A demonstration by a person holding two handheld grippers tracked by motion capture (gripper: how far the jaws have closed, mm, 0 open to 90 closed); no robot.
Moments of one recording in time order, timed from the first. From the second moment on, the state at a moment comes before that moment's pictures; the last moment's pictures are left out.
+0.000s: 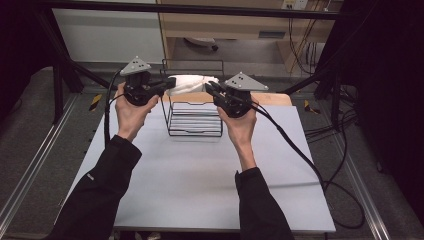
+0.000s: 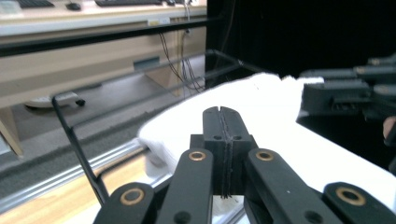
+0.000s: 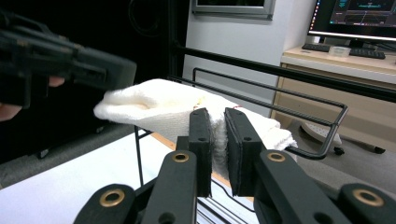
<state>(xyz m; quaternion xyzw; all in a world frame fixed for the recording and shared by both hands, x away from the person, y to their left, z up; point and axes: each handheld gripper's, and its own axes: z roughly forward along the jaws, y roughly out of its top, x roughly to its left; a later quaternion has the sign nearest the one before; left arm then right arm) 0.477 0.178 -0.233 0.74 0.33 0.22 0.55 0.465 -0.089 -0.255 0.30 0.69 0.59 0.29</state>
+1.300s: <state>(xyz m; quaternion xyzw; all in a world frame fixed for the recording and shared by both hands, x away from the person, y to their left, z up) 0.489 0.171 -0.271 0.75 0.34 0.23 0.52 0.484 -0.077 -0.274 0.33 0.74 0.53 0.26</state>
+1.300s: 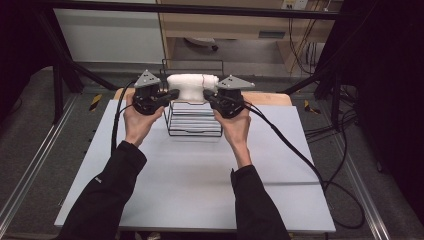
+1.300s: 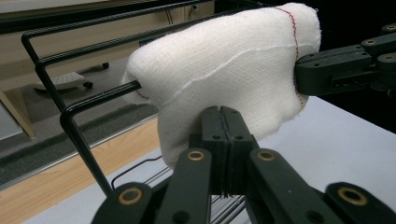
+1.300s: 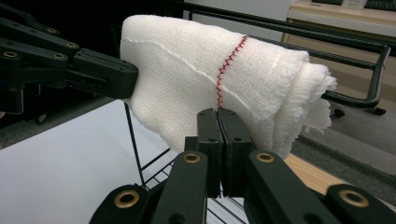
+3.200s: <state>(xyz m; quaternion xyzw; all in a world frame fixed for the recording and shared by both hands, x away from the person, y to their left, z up) 0.384 0.270 -0.393 0.79 0.38 0.18 0.45 0.397 -0.199 -0.372 0.38 0.75 0.51 0.15</state>
